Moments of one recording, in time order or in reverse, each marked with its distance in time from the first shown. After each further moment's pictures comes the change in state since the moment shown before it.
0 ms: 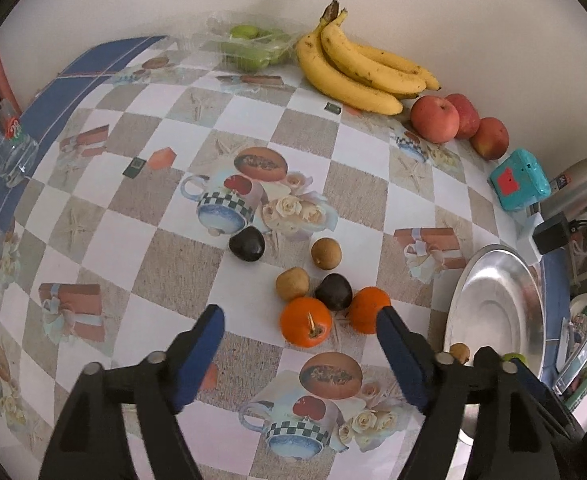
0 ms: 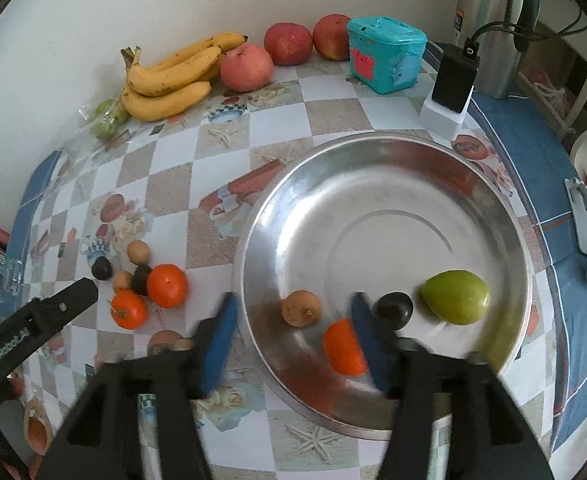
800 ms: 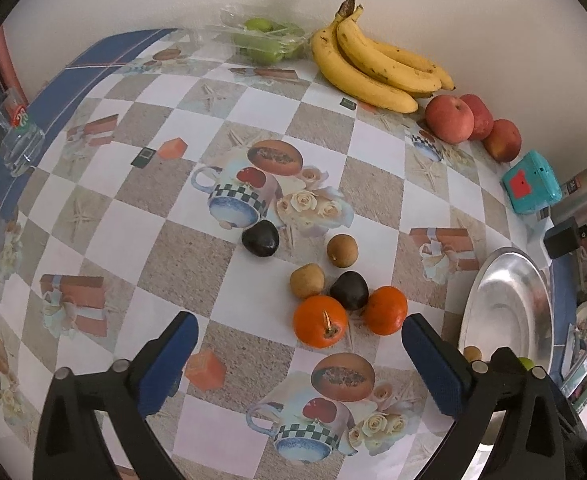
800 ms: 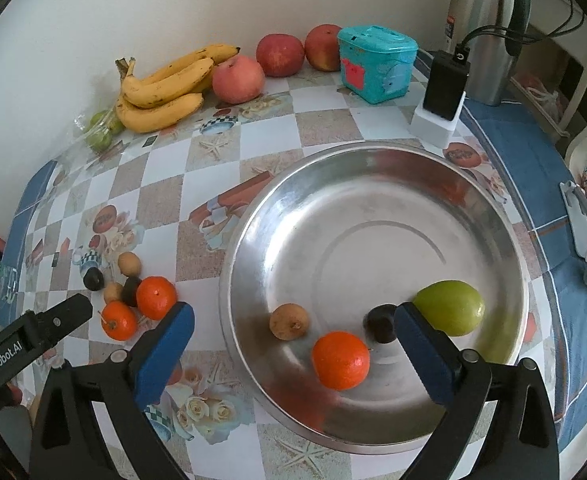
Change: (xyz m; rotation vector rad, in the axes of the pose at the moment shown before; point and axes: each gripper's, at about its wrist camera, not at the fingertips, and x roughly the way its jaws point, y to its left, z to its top) left arm 0.005 0.008 -0.001 -0.023 -0.006 0.020; right arm 0.001 -0.003 0.000 0.005 -0.048 -0.005
